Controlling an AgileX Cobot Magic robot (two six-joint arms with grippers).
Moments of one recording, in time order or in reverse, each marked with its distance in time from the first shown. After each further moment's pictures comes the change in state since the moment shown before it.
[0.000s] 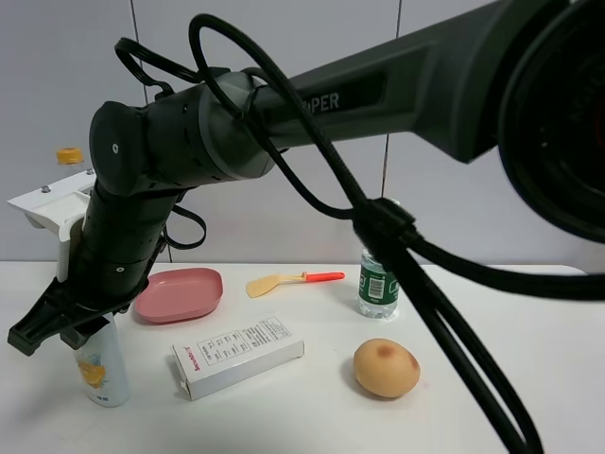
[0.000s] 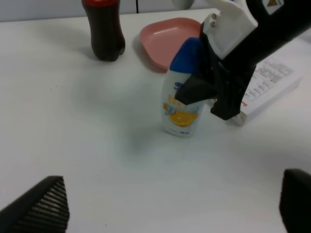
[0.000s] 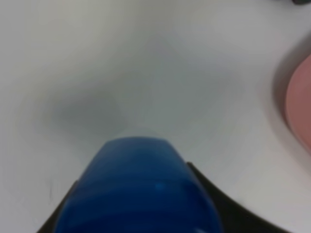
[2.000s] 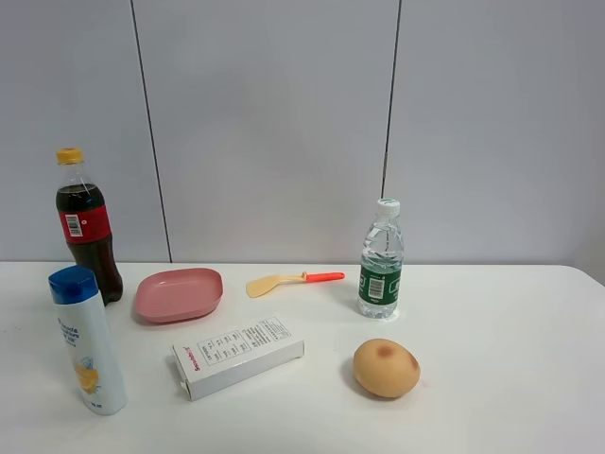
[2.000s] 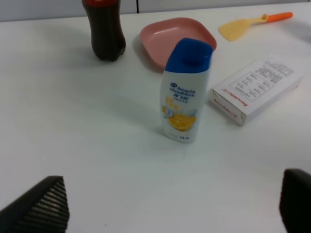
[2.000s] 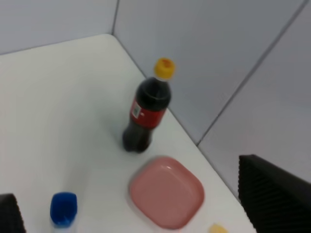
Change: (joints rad) left arm 0.000 0.000 0.000 0.000 0.000 0.000; right arm 0.000 -0.641 -0.006 -0.163 0.211 0.088
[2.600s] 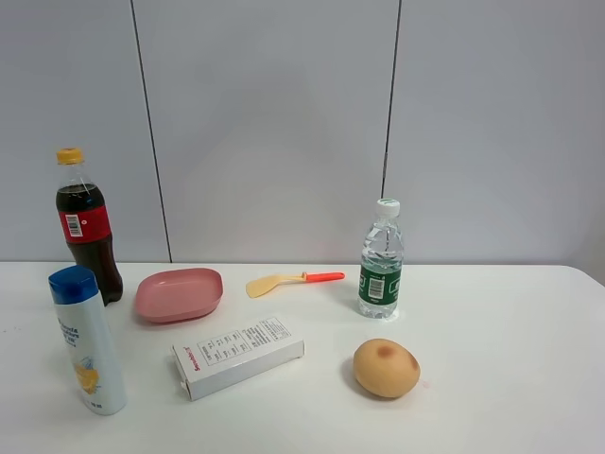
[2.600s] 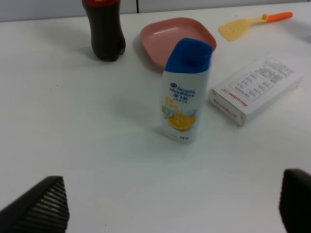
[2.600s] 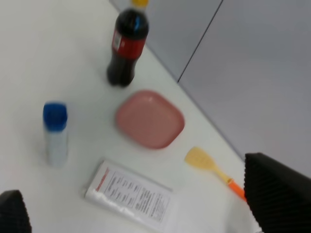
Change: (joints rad) left arm 0.000 0.000 0.000 0.000 0.000 0.000; right arm 0.000 -0.350 0.448 -0.079 -0.004 0.054
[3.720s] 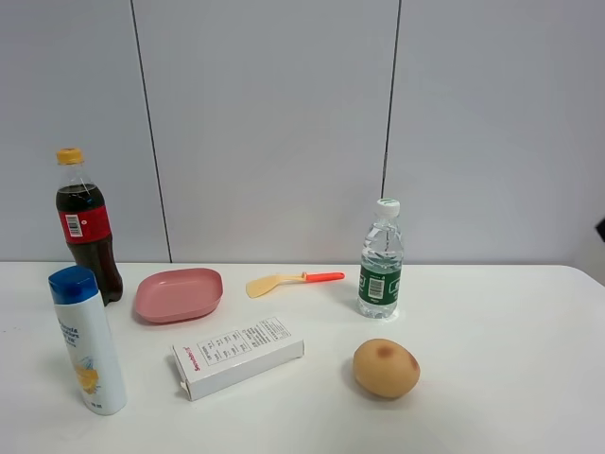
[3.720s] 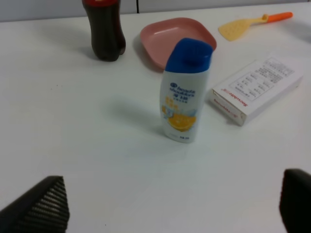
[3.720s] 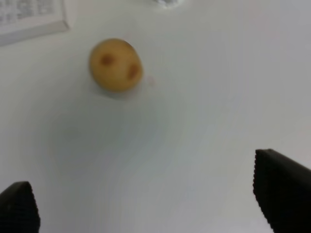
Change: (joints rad) left arm 0.000 0.000 0.000 0.000 0.000 0.000; right arm -0.472 -0.683 0.893 0.032 0.004 0.407
